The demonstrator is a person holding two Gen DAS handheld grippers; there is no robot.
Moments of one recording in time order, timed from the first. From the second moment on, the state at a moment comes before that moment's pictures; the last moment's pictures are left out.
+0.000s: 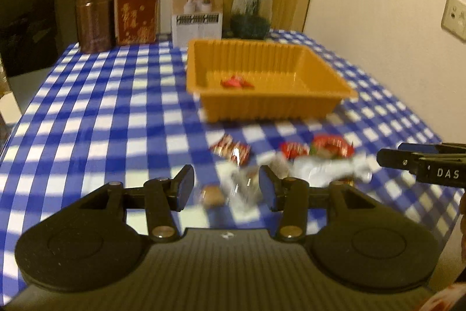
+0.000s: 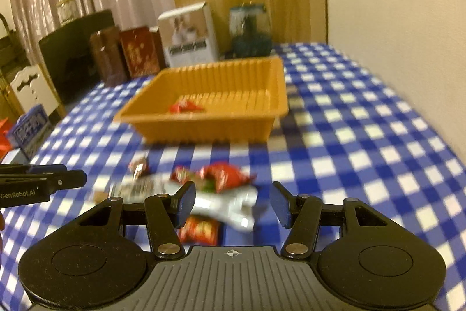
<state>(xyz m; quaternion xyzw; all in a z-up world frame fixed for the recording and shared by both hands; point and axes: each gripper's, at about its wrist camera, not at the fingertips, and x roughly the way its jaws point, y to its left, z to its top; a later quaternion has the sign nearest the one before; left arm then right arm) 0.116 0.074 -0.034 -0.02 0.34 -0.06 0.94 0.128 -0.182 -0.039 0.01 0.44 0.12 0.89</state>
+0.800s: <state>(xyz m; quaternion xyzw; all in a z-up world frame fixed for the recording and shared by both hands) 0.108 0.073 -0.059 -0.02 0.36 -0.07 0.93 0.122 -0.157 -0.100 -0.14 0.47 0.23 0.84</state>
